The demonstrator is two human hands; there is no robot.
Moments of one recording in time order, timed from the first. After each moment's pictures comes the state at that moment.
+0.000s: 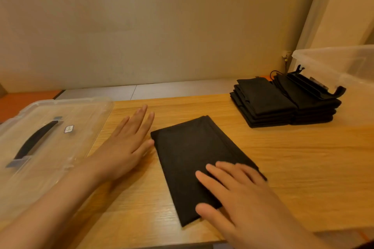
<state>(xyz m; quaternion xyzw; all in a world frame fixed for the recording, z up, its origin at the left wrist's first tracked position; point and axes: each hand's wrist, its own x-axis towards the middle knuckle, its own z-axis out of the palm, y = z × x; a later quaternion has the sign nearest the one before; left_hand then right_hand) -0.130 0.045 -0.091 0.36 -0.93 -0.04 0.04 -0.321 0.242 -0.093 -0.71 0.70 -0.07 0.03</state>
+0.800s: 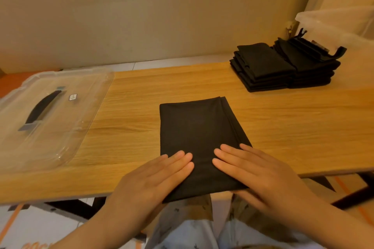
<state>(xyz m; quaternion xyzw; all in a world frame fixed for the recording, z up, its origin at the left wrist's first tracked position) -0.098 0.177 -0.146 0.16 -0.98 -0.04 0.12 -0.359 0.294 -0.150 -0.81 0.57 -0.12 -0.03</state>
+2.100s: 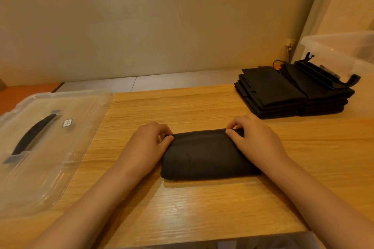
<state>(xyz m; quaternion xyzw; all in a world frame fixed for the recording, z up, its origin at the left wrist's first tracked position) -0.173 0.063 -0.107 0.45 -0.85 -0.19 0.19 -0.390 0.161 -0.117 -0.53 0.81 -0.24 0.04</state>
